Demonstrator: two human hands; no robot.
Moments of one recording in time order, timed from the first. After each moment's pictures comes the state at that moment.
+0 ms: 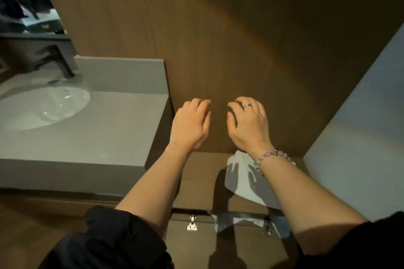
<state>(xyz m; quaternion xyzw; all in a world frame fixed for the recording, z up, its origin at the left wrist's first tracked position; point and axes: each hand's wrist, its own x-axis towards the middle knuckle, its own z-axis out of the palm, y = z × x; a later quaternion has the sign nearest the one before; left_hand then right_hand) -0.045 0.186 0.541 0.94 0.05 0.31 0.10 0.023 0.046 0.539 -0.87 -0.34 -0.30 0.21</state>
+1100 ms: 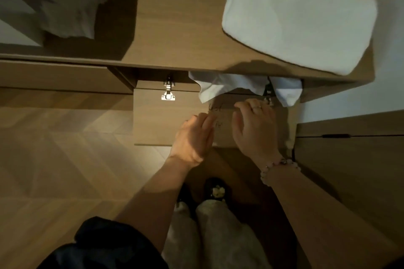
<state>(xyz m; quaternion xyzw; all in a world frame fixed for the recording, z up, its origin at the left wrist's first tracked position) -0.159 0.071 0.014 0.96 0.06 -0.03 0.28 -0.083 -0.064 0.050 -0.95 -0.28 -0.03 0.14</state>
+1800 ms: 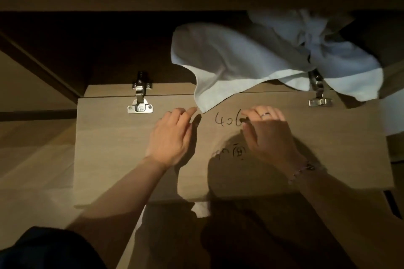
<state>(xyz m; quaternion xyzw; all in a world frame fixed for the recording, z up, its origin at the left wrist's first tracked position) -0.093 0.122 -0.307 0.98 0.04 0.06 0.18 -0.011 -0.091 -0.297 -0.92 -0.34 -0.11 0.14</state>
